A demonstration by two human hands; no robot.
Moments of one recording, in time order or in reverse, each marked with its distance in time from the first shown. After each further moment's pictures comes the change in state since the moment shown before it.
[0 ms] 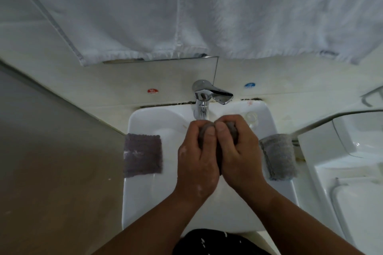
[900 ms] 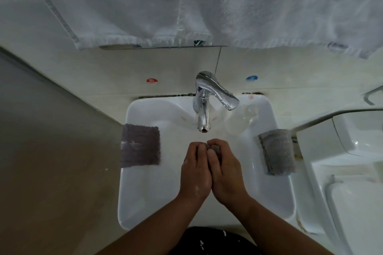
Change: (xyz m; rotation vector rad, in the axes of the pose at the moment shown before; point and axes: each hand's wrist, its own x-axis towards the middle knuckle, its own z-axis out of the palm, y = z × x) left_hand -0.024 -0.083 0.017 0.142 0.025 -0.386; right_hand -0.053 0.080 0.017 -0.113 -0.168 0.187
